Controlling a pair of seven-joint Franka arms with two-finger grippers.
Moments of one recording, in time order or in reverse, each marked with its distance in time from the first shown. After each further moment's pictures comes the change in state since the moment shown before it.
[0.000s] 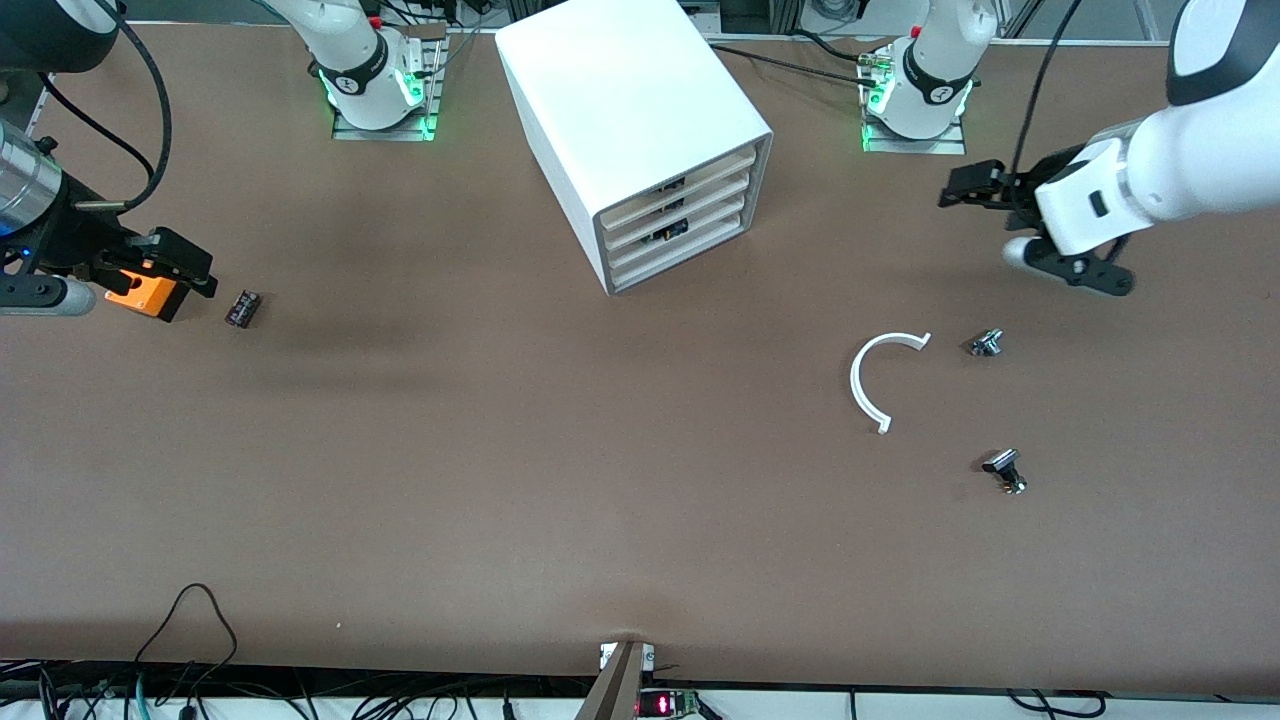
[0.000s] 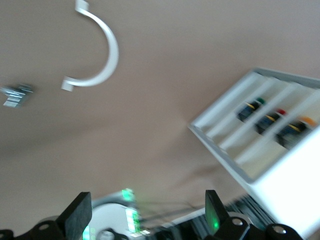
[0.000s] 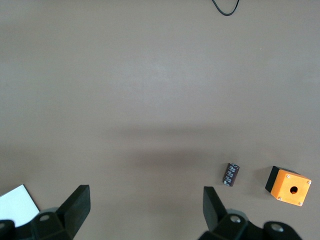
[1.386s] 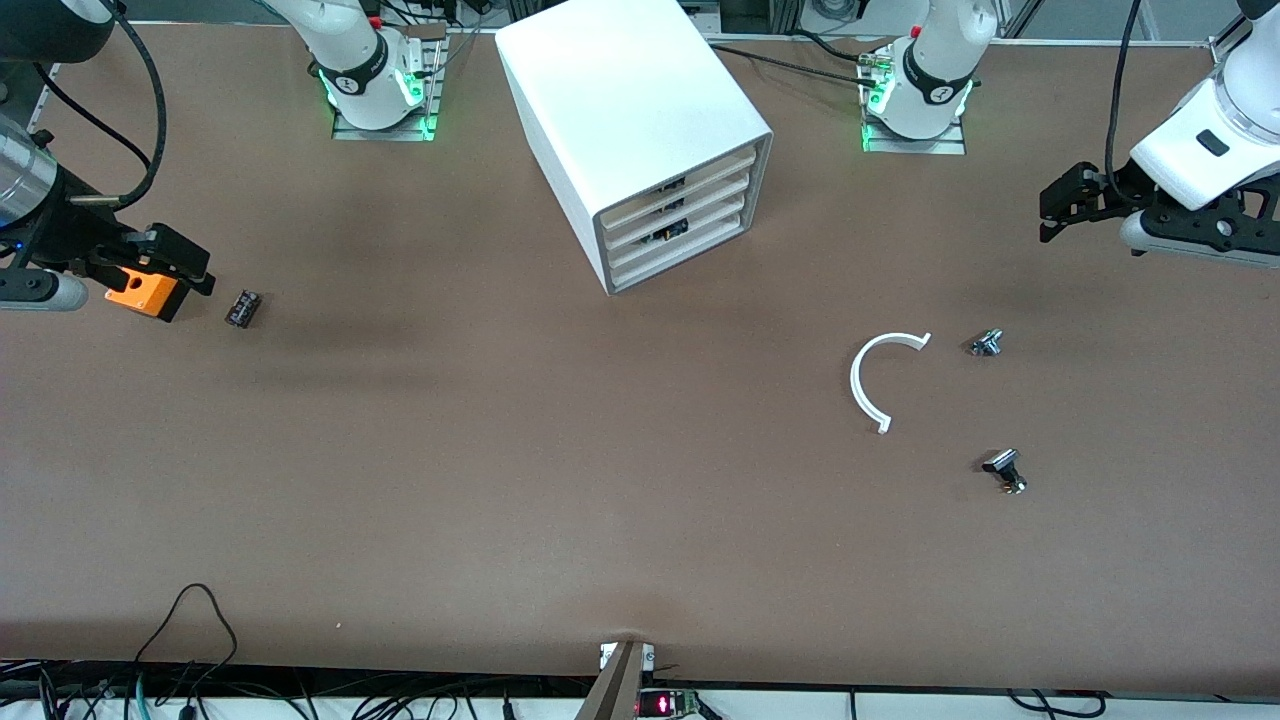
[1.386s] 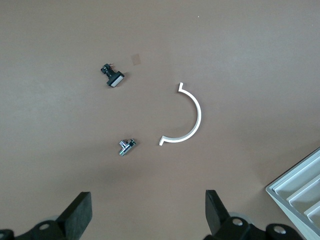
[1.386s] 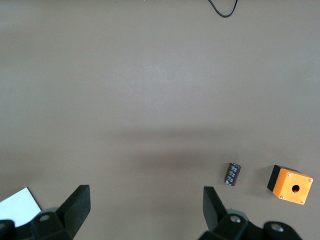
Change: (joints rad) left arm 0.012 -0.143 0.006 -0.029 0.372 0.287 -0.002; right arm 0.002 -0.010 0.001 -0.001 0.004 0.000 0.019
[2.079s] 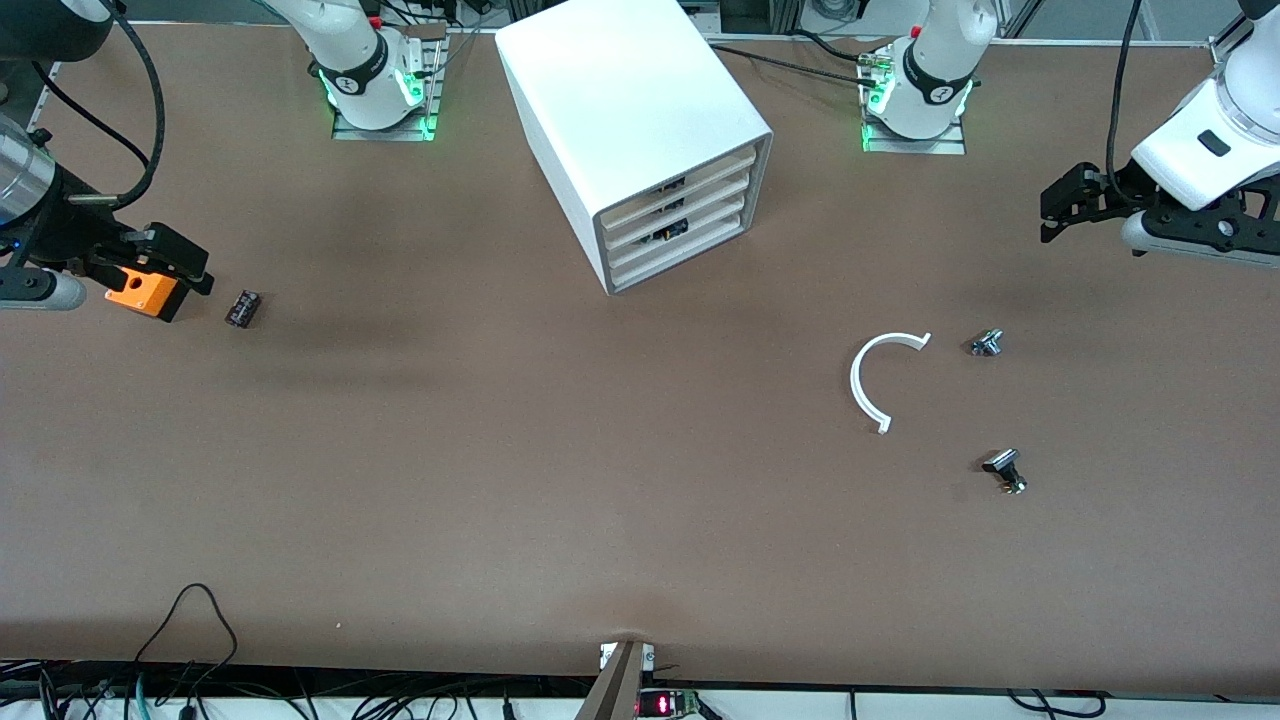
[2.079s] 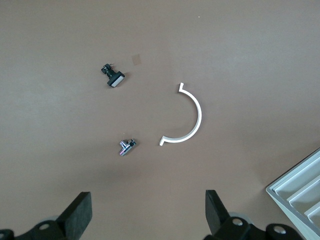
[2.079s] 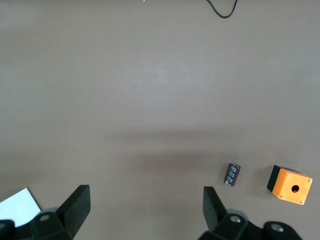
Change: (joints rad) left arm 0.000 0.000 0.002 0.000 0.000 0.001 0.000; right arm 0.000 -0.002 -0.003 0.000 0.000 0.003 0.000
